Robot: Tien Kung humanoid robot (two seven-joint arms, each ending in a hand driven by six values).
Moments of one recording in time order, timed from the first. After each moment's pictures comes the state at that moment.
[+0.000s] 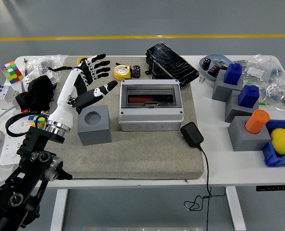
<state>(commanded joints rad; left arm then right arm) -0.19 0.00 -1.29 -1.40 1.33 0.04 -0.27 0.02 -0.07 1.89 0.18 -1.58 0.09 -0.17</state>
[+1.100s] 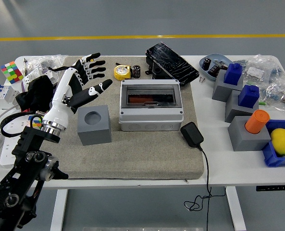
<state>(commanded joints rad) -0.18 0.01 -1.31 -1.41 1.33 0.03 -0.26 0.03 -0.08 1.88 0.18 -1.57 0.09 -0.16</state>
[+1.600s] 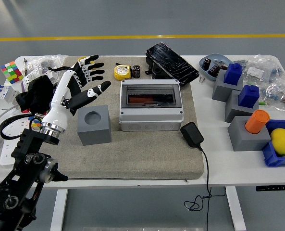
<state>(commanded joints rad) -0.16 0.01 -1.32 -1.42 1.33 0.03 -0.26 0.02 -0.08 1.88 0.18 -1.57 0.09 -0.16</state>
